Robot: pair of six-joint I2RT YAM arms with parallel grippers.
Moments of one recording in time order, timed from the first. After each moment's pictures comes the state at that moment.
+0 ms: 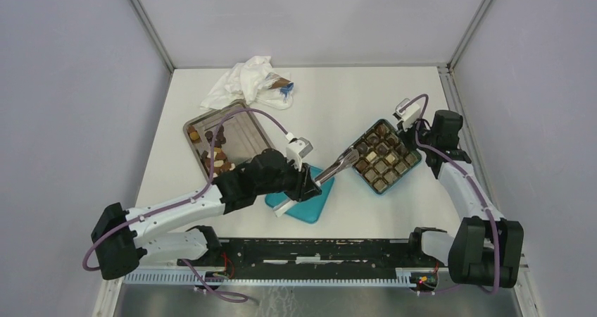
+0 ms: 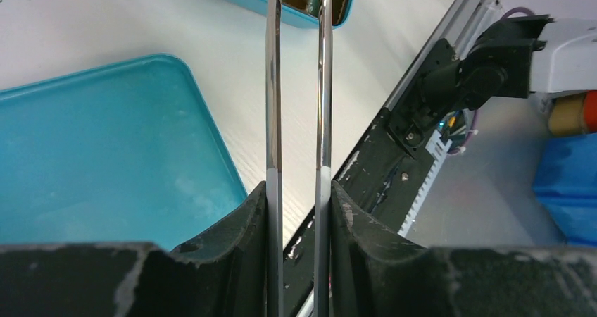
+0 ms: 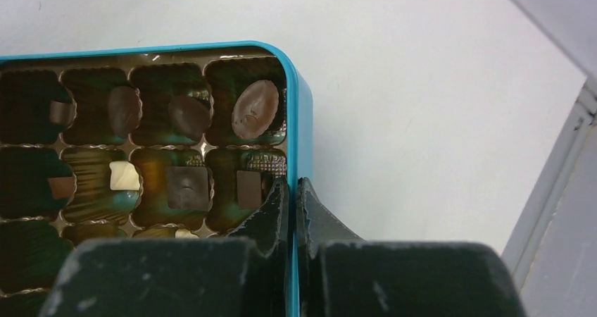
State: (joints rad) left arm -0.97 1.06 0.73 -0.14 0.19 -0.49; right arm -0.09 1.19 0.71 -0.11 -0.52 -0.61
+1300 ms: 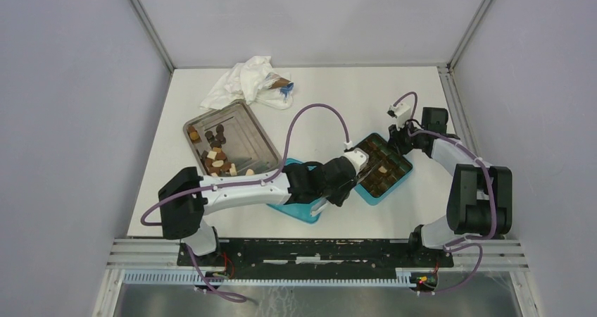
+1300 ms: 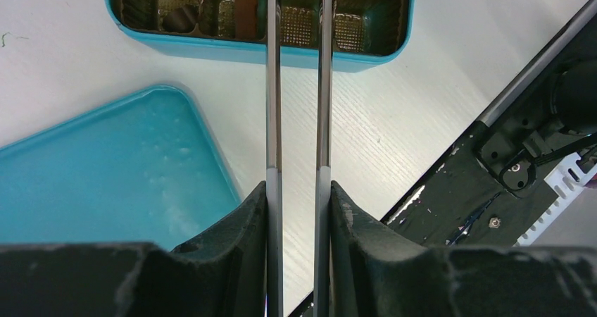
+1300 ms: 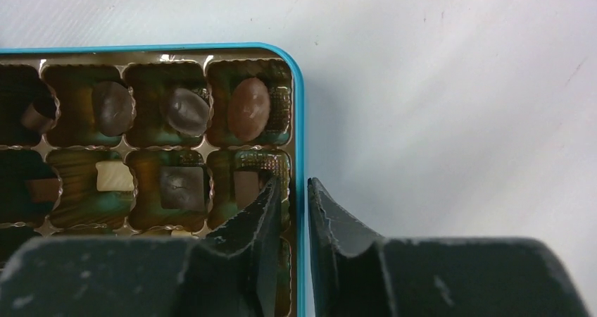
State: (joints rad) left arm -1.24 1.62 1.19 -0.38 -0.21 -0.40; right arm -0.09 1.50 0.81 -0.20 -0.58 -0.55
